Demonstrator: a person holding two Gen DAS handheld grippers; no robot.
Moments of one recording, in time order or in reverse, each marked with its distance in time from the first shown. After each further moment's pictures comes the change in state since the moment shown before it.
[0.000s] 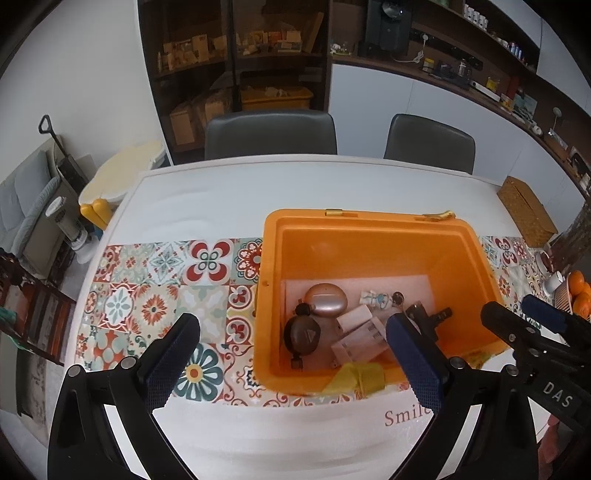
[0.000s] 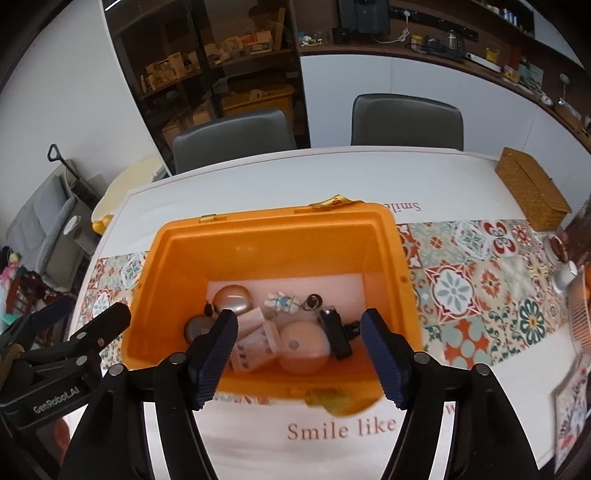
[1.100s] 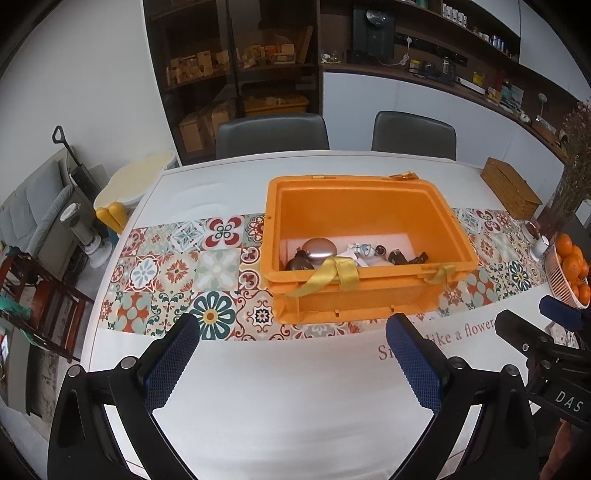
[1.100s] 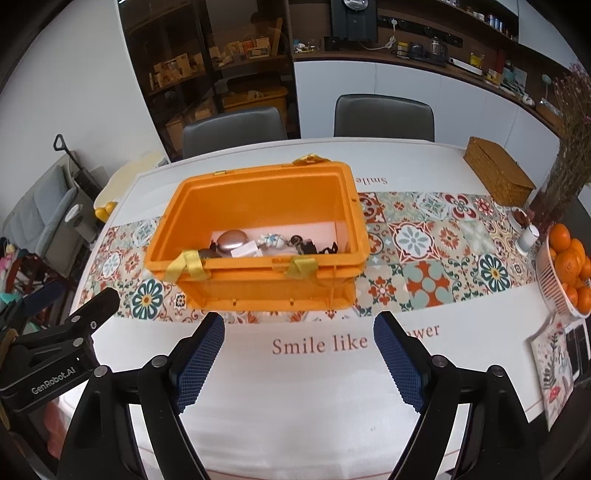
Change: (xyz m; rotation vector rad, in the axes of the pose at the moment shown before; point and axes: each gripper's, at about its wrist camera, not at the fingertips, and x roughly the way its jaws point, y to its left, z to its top) left arm -0.084 -0.016 -0.085 0.038 -0.038 0.027; right arm -0.089 -0.015 -0.095 -0.017 -0.005 -0.034
